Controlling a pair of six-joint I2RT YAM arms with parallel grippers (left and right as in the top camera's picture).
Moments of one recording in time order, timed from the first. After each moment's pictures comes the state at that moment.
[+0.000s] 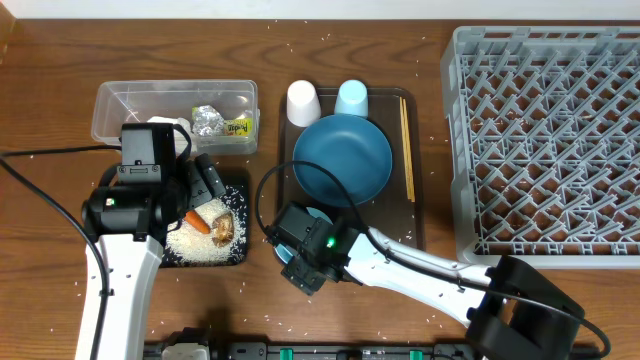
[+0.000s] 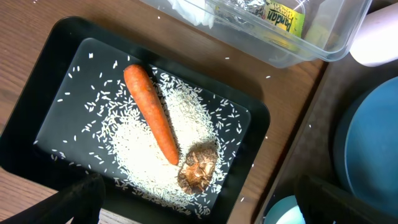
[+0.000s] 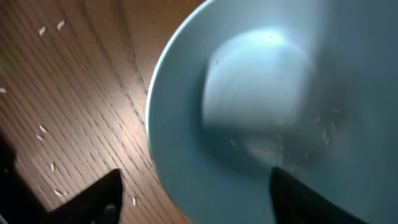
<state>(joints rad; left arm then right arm) 0.02 1.16 1.09 -1.02 -0.08 -0.43 1.06 1.78 1.13 -0.62 -0.07 0.12</state>
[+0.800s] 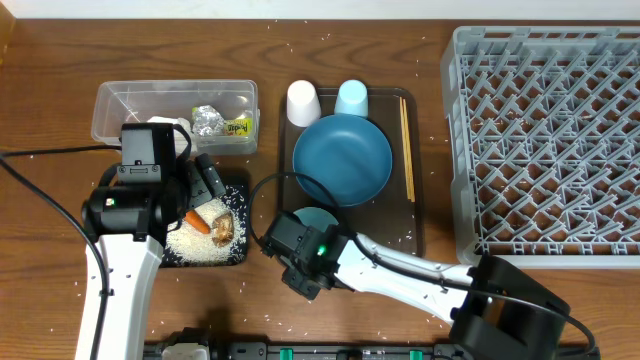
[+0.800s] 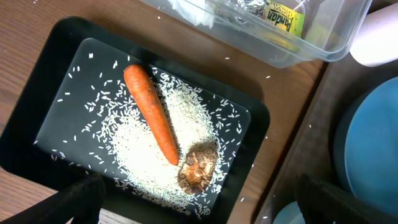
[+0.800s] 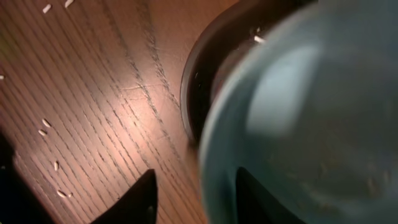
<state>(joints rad) 0.02 1.16 1.09 -1.02 -0.08 -0.43 1.10 1.82 1.13 -0.61 -0.08 0.12</state>
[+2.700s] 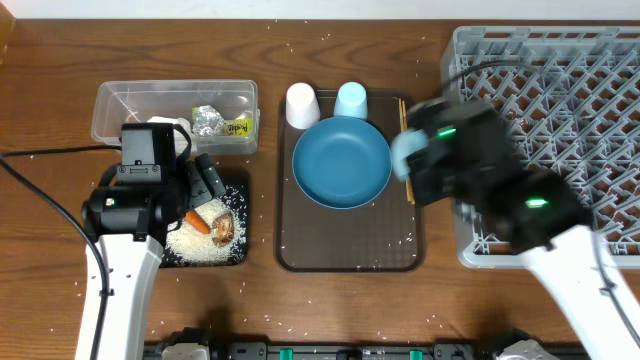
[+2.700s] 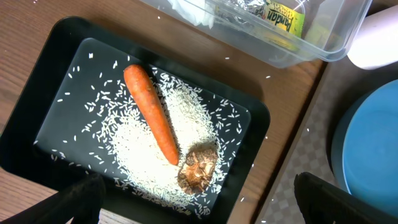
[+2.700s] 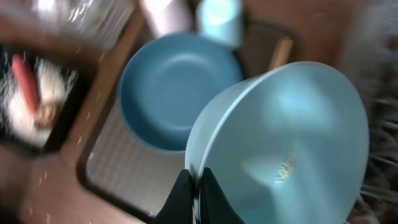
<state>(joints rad) 0.02 1.16 1.09 -1.02 -0.08 -0.43 0.40 1.24 1.30 -0.93 -0.12 0.13</state>
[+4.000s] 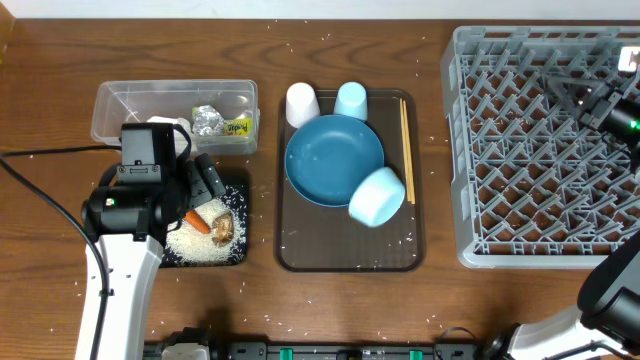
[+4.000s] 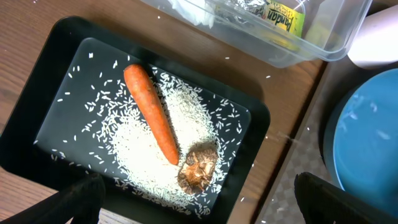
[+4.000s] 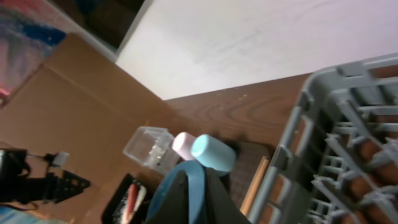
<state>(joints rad) 0.02 1.17 1.09 -1.02 -0.08 -0.43 -0.54 1.79 1.30 -0.13 -1.40 0.21</state>
